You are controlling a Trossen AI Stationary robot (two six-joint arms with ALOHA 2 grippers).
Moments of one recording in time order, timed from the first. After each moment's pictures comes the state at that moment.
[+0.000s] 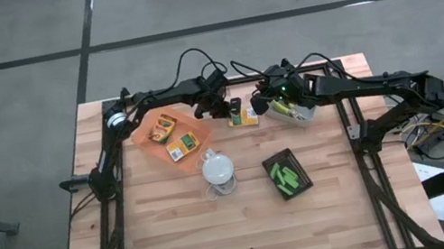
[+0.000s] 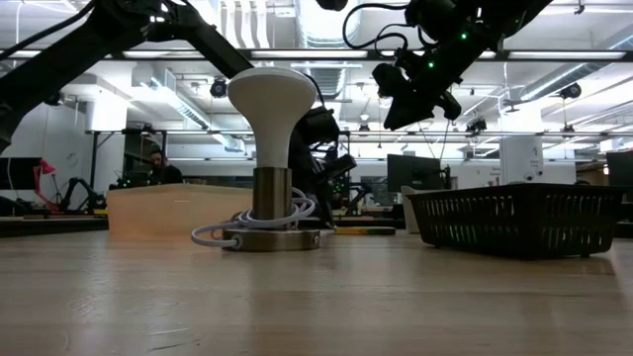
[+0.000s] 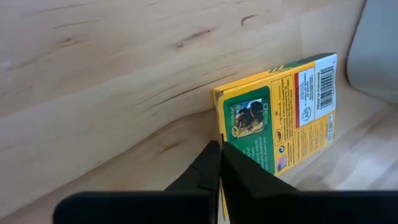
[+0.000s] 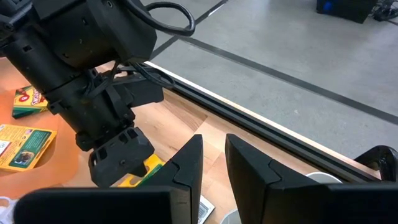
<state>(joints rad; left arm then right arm) 0.53 2.17 1.63 -0.53 0.29 -0.82 -0.38 1.36 0.93 -0.17 0.44 0.39</state>
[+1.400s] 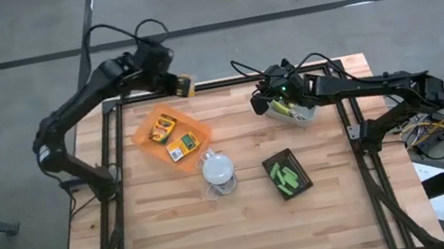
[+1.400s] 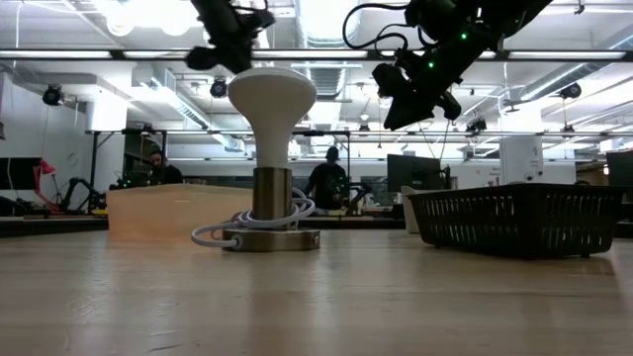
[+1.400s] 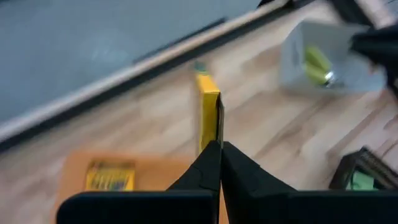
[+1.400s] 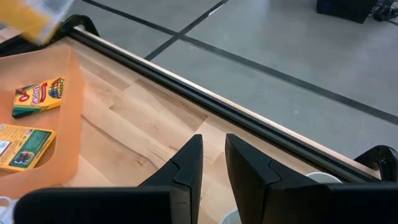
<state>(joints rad) 0.57 1.49 1.68 -1.06 -0.06 -0.47 -0.38 1.36 0.93 -0.17 0.44 0.39</state>
